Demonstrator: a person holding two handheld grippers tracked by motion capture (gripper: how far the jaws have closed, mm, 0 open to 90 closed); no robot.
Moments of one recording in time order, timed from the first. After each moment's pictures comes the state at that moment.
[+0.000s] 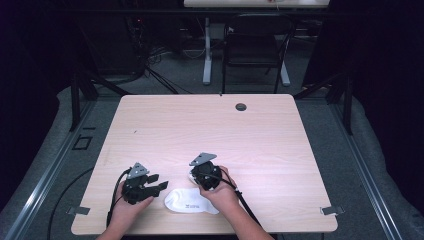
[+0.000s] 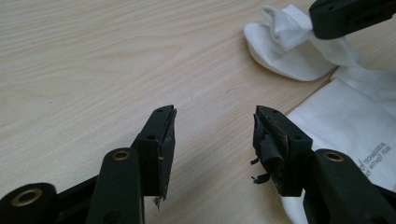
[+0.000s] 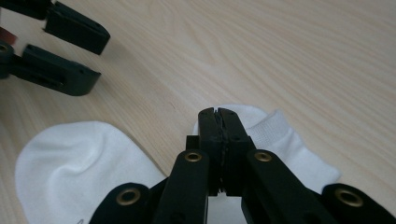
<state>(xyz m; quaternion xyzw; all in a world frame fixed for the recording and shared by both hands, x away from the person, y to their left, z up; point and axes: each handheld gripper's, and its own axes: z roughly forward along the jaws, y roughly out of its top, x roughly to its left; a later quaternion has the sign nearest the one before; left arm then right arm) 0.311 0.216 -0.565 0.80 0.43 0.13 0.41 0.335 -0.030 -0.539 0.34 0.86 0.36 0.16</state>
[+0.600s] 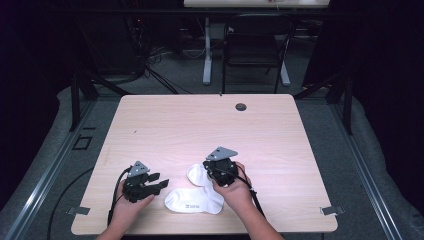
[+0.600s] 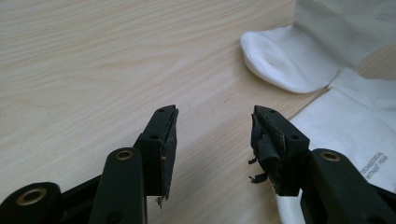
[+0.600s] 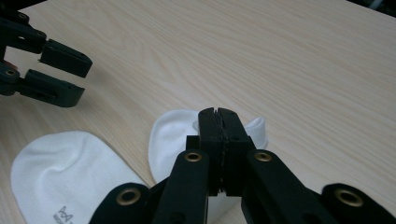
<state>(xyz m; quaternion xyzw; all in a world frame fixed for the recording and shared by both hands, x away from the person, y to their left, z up) 0.315 0.211 -0.560 0.80 0.42 0.13 0.41 0.330 -0.073 -0.513 0.36 0.82 0.40 0.19</state>
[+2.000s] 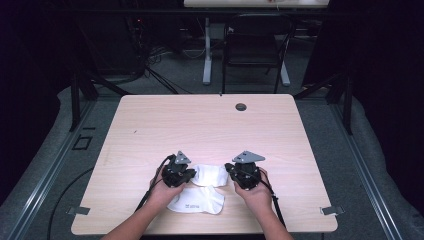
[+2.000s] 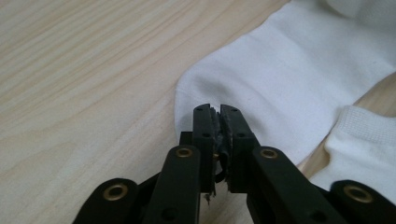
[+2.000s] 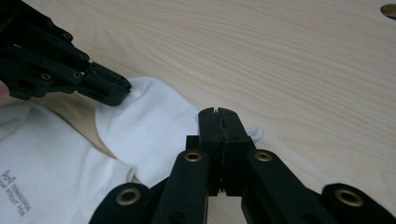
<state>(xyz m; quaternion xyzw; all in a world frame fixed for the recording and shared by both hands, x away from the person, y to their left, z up) 0.364 0.116 -0.573 0.86 0.36 0.11 0.34 0.329 -0.135 -0.538 0.42 0.79 0.41 0.19</state>
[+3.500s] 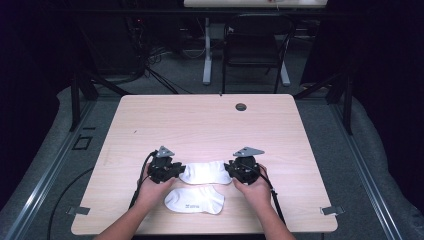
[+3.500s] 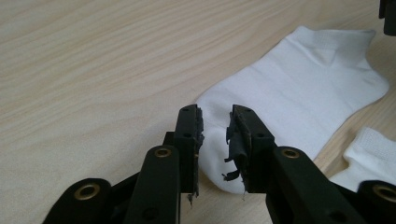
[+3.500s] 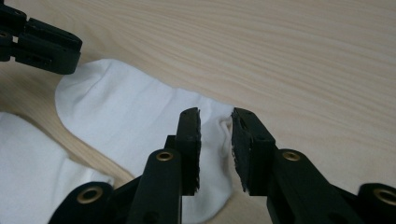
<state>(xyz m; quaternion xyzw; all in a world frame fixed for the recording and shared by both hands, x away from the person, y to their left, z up) 0.368 0.154 -0.561 0.81 0.43 0.11 0.38 0.350 -0.136 -0.547 0.45 0.79 0.39 0.16</state>
